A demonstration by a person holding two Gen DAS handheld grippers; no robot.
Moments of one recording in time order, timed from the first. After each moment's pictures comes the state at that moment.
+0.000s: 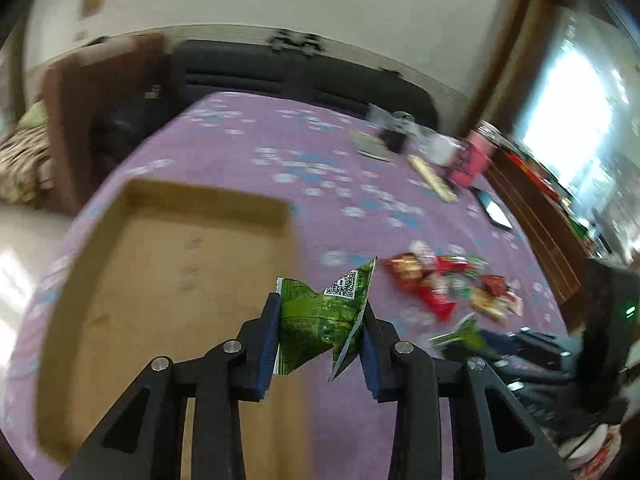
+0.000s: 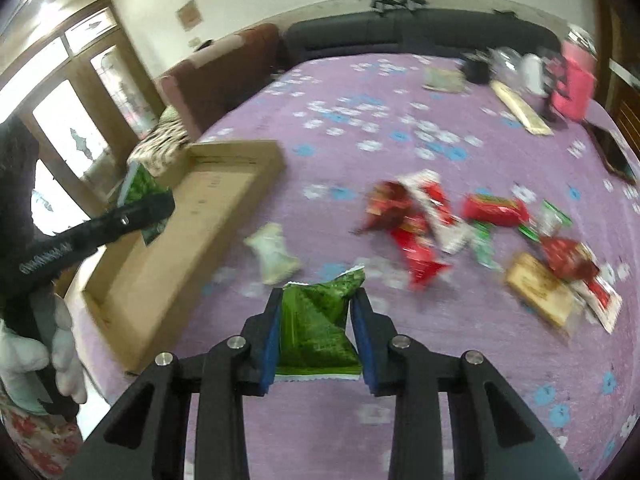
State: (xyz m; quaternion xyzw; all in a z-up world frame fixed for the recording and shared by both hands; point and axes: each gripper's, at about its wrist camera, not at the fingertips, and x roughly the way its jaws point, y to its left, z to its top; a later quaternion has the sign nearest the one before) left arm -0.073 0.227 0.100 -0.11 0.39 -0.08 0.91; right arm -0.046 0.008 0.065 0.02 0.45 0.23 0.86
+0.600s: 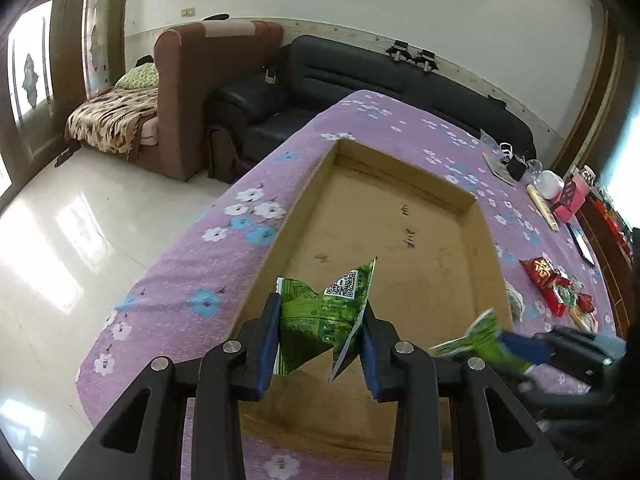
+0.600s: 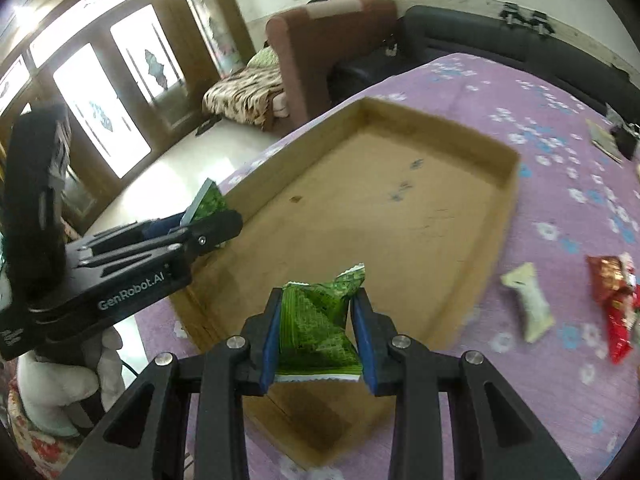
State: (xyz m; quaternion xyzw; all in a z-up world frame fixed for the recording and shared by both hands) left arm -0.130 0.357 0.059 -0.14 0.39 0.08 0.91; right arm -0.072 0.202 0.047 -0.08 0.45 0.36 0.81
